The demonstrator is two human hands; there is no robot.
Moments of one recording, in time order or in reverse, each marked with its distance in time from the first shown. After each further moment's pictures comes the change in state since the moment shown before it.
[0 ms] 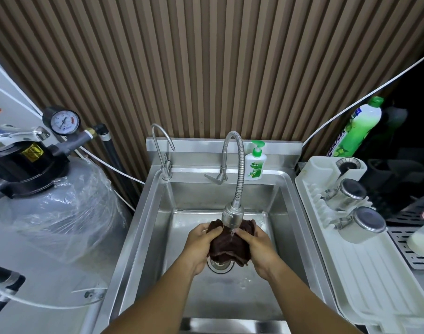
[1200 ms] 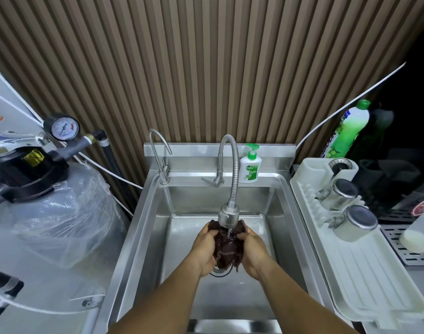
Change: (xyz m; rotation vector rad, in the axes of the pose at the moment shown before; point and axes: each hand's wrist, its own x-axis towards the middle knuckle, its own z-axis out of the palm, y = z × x) left_hand -0.018 0.007 0.031 -0.046 0.006 -0.088; right_hand -0.003 0.001 0.018 0.121 0.099 0.120
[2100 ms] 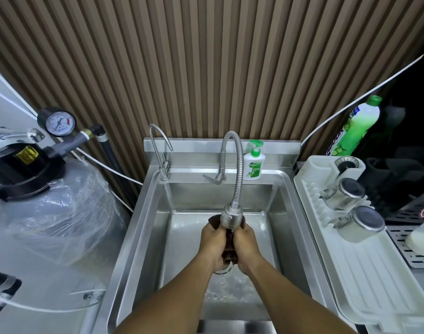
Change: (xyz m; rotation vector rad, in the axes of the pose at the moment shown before) left_hand 0.004 0.003 0.022 0.100 0.073 0.050; right_hand 0.004 0.000 0.026 -0.207 0.026 -0.101
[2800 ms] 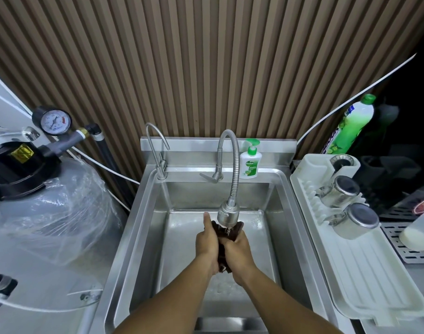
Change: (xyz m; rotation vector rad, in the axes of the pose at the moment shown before) left_hand -0.001 -0.013 -0.005 -0.041 0.163 -0.133; right_hand -0.012 0.024 0.001 -0.029 -0.023 -0.044
